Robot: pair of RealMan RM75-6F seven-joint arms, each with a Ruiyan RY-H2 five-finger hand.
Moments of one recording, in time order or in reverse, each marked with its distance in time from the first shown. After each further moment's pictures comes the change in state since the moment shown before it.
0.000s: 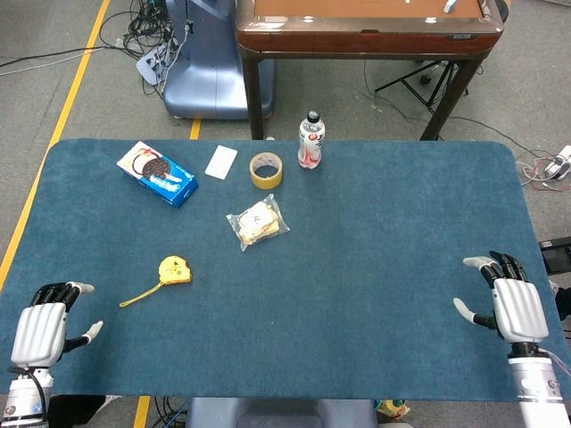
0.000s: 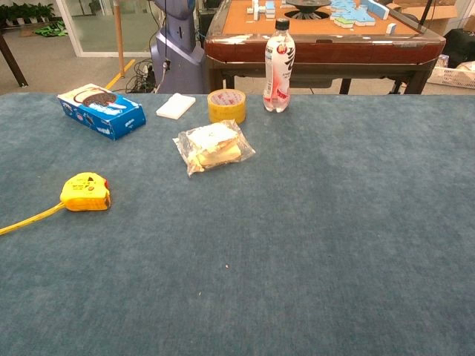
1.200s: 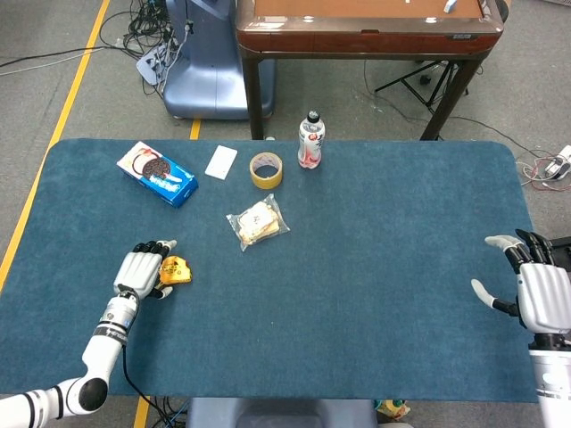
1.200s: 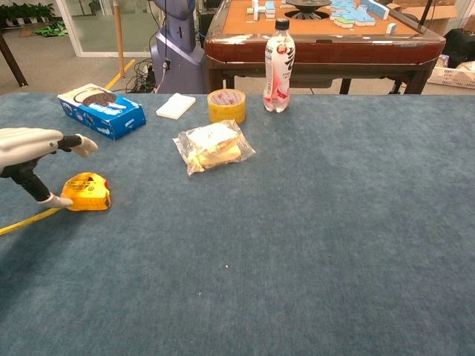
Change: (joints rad) left arm -0.474 -0.240 -0.143 0.263 -0.480 -0.533 0.298; right arm -0.007 0.106 0.070 -0.085 -0.011 0.070 -0.007
